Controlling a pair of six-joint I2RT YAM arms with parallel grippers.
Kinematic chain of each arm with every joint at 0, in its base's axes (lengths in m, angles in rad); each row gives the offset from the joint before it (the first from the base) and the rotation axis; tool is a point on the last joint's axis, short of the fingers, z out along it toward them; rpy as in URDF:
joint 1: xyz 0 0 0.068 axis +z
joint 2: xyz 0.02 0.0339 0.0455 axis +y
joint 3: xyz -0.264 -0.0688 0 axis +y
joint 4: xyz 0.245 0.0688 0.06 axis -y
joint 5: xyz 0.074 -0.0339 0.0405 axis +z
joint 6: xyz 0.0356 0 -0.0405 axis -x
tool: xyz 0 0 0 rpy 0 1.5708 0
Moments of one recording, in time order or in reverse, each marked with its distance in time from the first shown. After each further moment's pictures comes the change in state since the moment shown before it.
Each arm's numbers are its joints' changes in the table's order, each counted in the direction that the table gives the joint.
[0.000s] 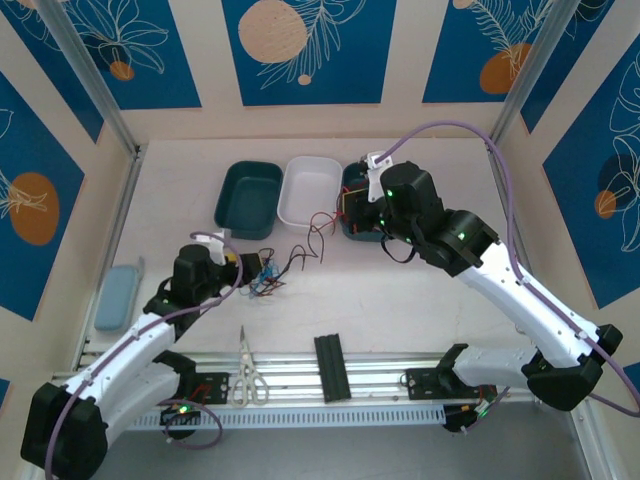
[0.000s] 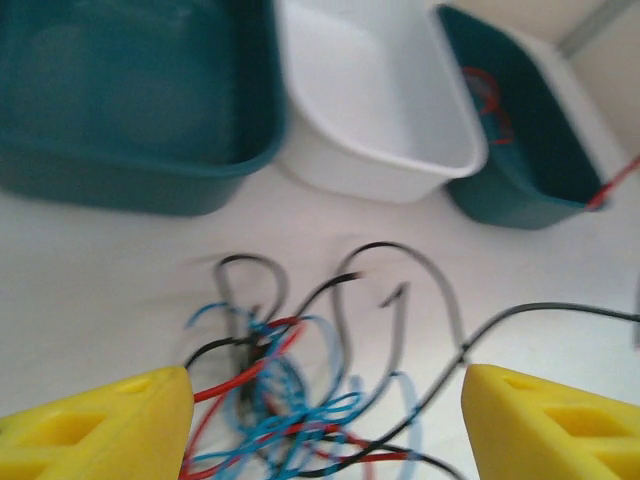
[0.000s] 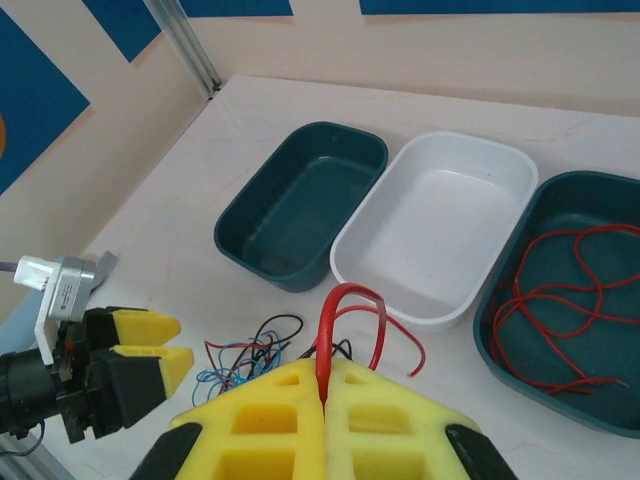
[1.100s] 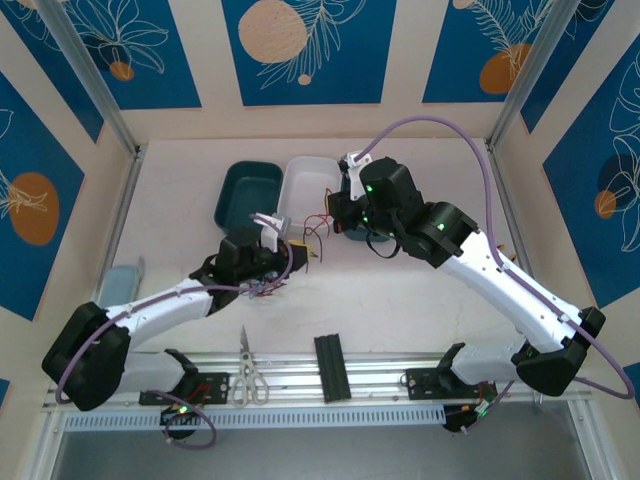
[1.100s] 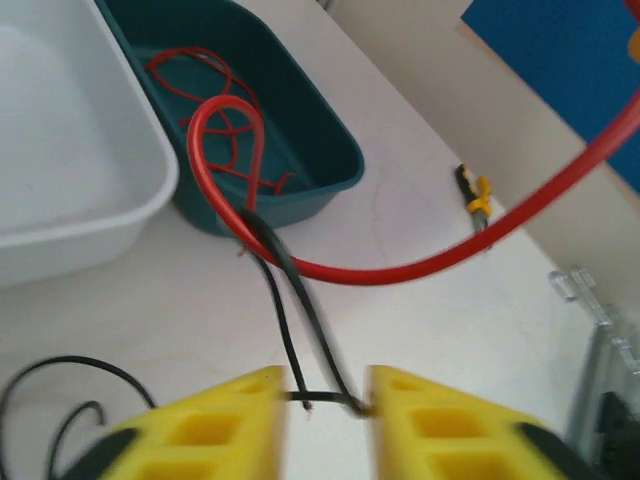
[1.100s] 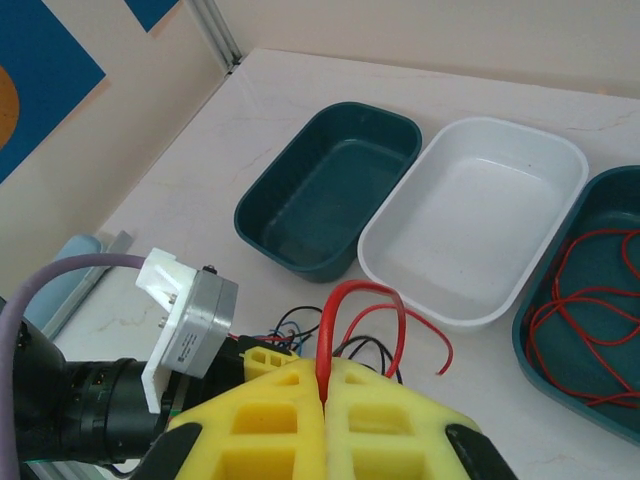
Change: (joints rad) left arm -0.280 0.406 -0.193 0.323 -0.091 -0.001; right arm 0.036 0.092 -0.053 0.000 0.021 0.000
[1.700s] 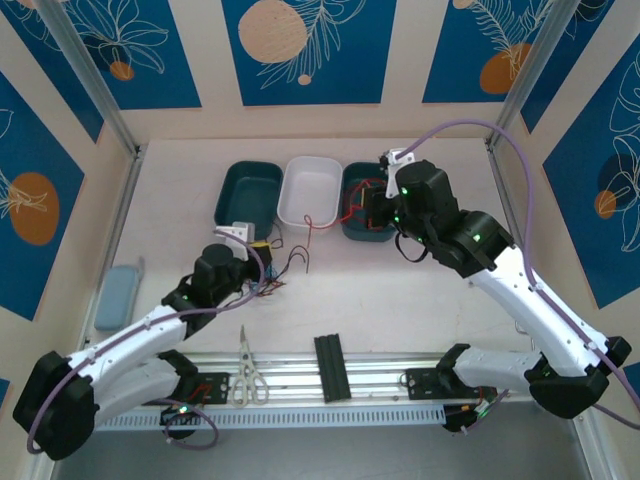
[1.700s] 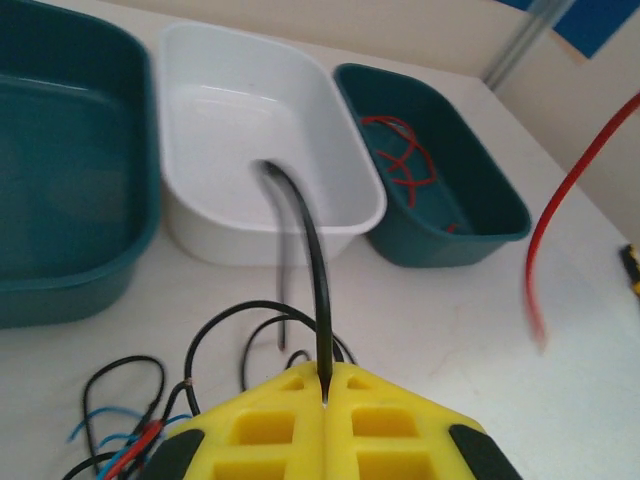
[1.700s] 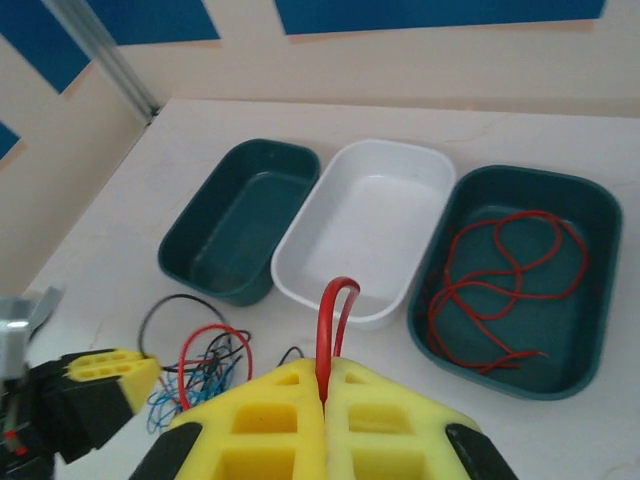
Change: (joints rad) left arm 0.051 -0.314 0.153 -0.163 0.345 0.000; right arm -0.110 -0.141 0.047 -0.072 -0.110 -0.031
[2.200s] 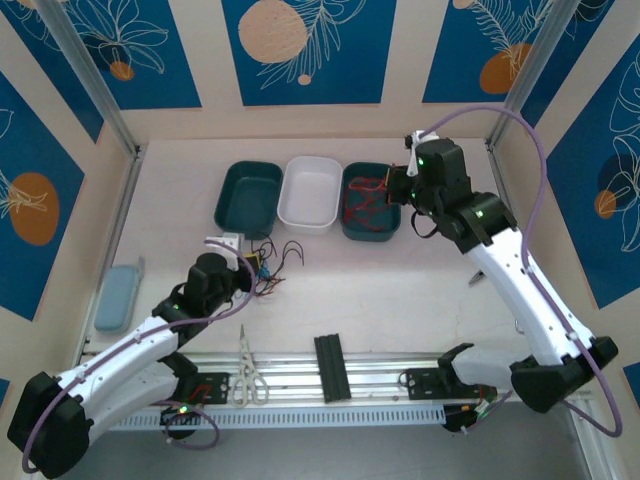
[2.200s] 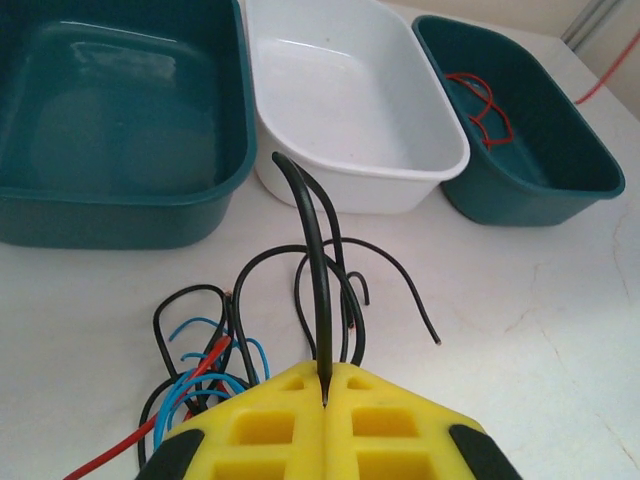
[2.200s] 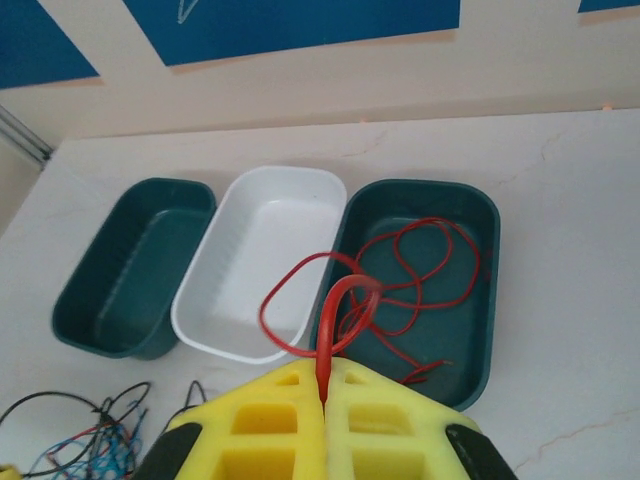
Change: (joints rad) left arm 0.022 -0.098 0.053 -0.140 0.040 -0.027; right arm -0.241 0.098 -0.041 0.012 0.066 0.049
